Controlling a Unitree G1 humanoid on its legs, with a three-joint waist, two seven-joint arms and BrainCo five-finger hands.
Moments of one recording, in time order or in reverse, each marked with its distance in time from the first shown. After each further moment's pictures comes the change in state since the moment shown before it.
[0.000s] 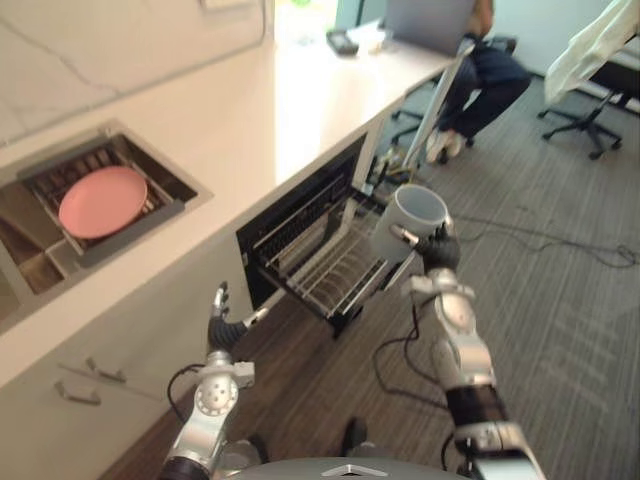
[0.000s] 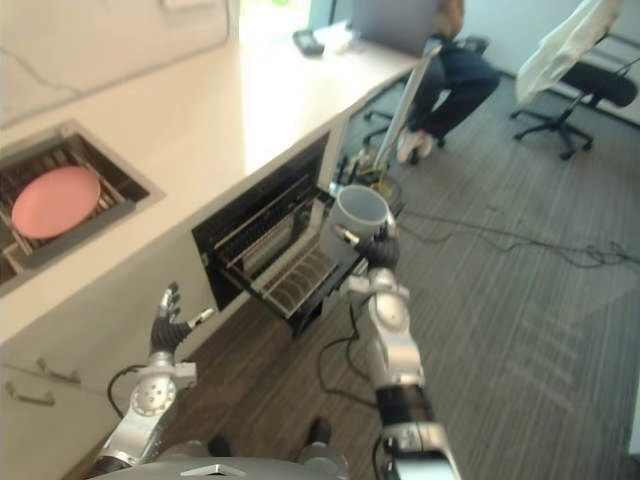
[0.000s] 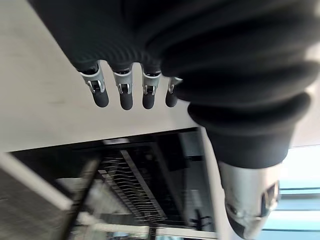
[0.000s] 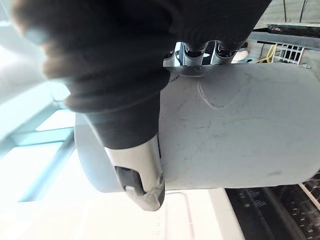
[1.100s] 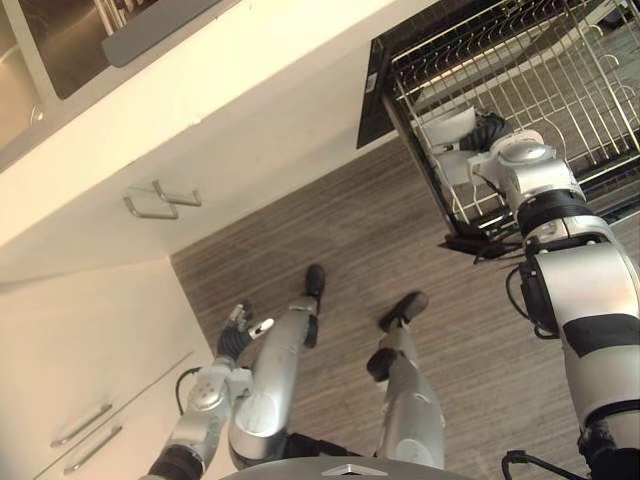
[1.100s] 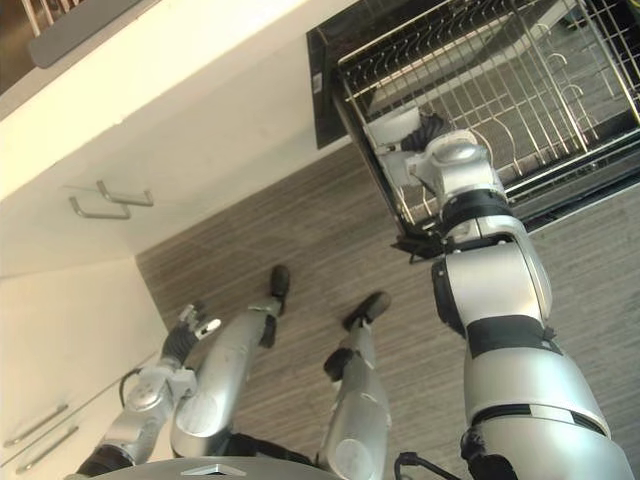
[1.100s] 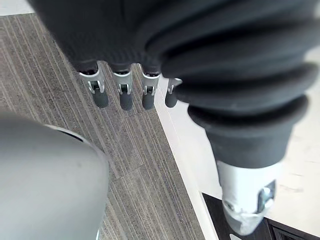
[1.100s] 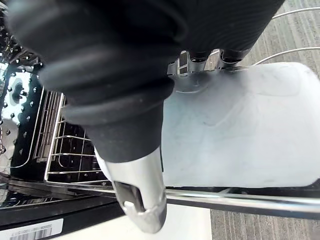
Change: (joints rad) left arm -0.072 0.033 -0.080 0.167 -0.290 -0.011 -0.279; right arm -0.914 -0.369 0.297 0.990 -0.226 0.268 0.319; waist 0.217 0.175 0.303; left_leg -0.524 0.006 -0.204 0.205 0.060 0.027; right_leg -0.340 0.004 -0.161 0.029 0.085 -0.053
